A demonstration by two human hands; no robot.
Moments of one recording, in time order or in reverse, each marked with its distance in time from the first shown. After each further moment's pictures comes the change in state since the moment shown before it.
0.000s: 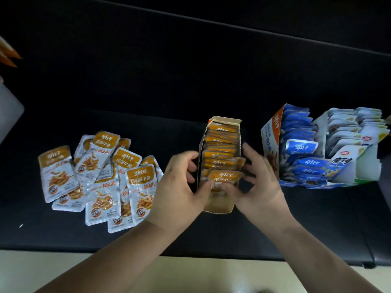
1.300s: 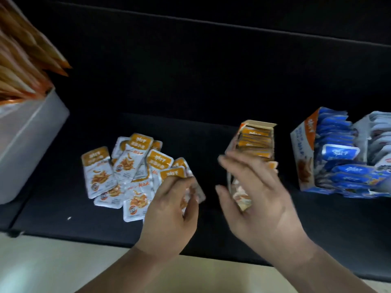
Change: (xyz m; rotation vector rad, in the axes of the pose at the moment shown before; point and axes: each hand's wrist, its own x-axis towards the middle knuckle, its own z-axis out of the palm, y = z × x) left_hand -0.037 -0.039 -0.062 0.180 0.065 0.018; right_hand -0.012 -0.080 0.040 -0.201 0.082 -0.509
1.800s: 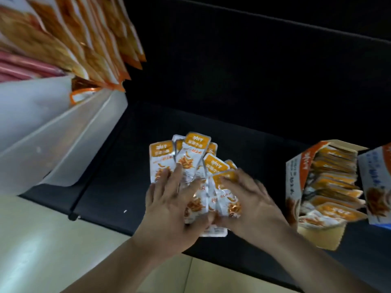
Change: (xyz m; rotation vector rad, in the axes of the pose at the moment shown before) left_hand -0.007 -0.093 -0.087 0.313 -0.300 -0.159; right_hand 0.030 -0.022 0.117 -0.143 -0.778 0.374
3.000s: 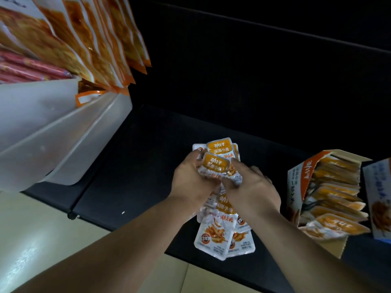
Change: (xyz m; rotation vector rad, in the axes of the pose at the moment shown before) left_hand 0.089 0.040 0.014 -0.784 0.127 -0.335; right_hand 0.037 -0.018 -0.017 0.051 0.223 0.246
